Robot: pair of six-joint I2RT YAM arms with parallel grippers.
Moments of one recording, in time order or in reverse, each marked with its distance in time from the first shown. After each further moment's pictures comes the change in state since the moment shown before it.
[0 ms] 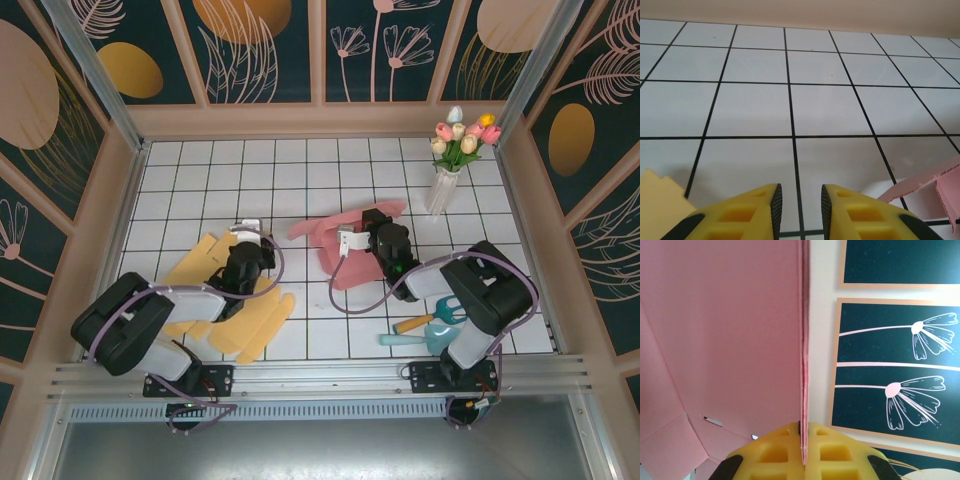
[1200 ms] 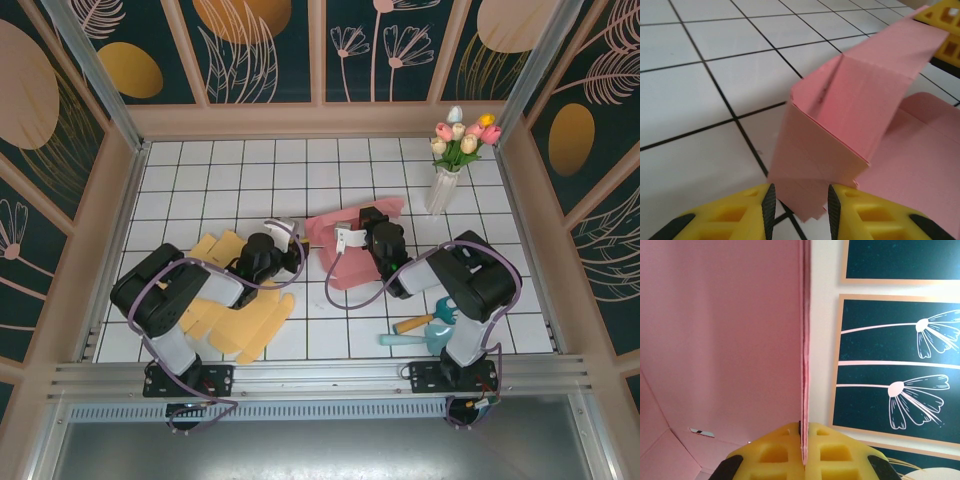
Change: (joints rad) left arm 0.010 0.251 0.107 0.168 0.525 0.103; right arm -0.001 0.114 0.044 0.081 0.025 -0.001
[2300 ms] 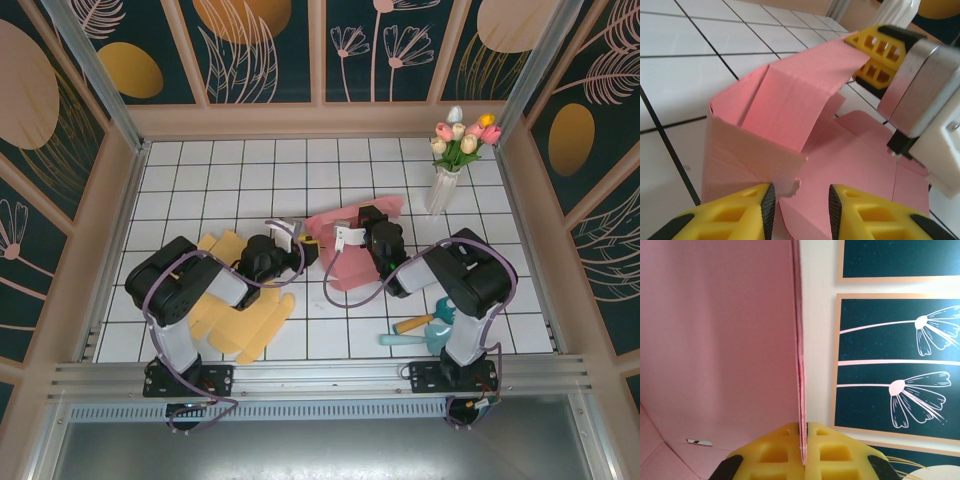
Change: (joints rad) left arm 0.000 0.106 0.002 0.210 0.178 -0.163; right arm -0.001 0.031 0.014 0.031 0.000 0.024
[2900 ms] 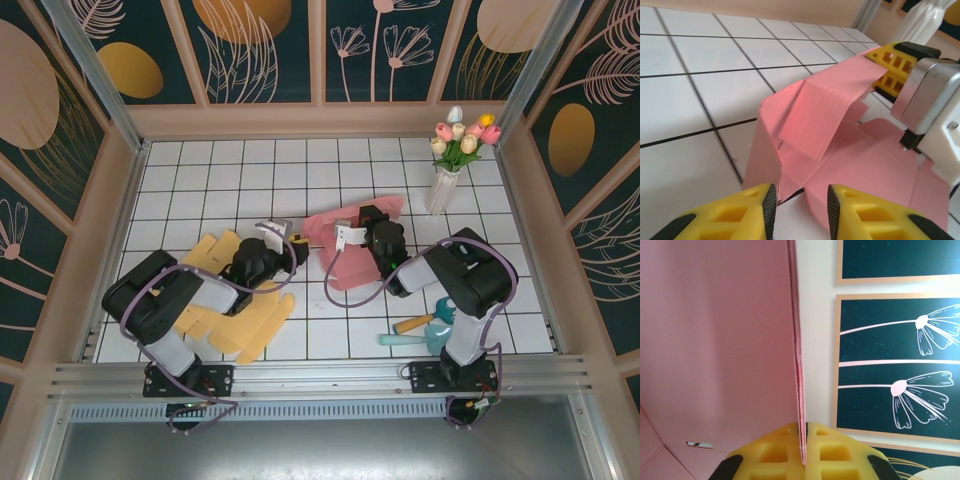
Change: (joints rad) left arm 0.000 -0.192 -0.101 -0.096 -0.153 0.054; right arm -0.016 0.002 -0.001 0.006 -0.026 0.012
